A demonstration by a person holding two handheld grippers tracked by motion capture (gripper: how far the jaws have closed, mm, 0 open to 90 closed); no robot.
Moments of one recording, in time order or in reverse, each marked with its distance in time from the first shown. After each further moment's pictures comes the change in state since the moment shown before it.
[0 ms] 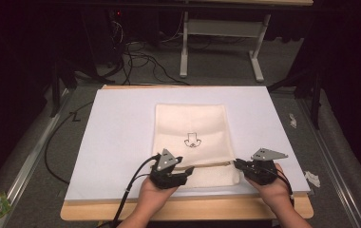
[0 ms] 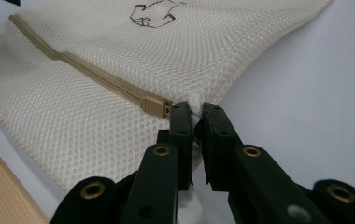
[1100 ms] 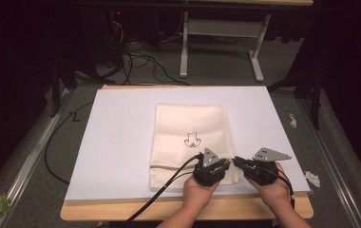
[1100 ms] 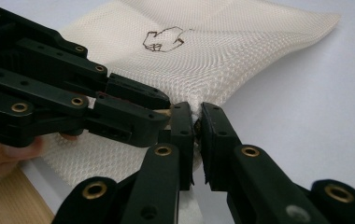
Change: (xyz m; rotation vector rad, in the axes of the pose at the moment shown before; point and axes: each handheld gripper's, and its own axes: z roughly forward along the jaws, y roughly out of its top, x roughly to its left) left arm -0.057 0.020 0.089 -0.050 -0.033 -0.079; right arm 0.007 0.008 -0.009 -0.075 0.019 -0.028
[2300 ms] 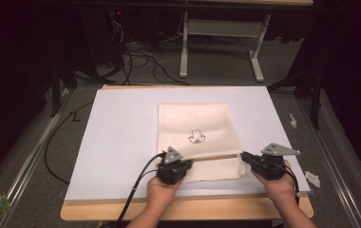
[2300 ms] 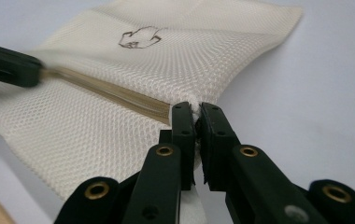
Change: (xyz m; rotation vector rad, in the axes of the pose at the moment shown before) left arm 0.088 -0.024 -0.095 0.126 0.102 -0.082; right arm -0.027 -0.003 -0.008 -0.005 -0.053 0.110
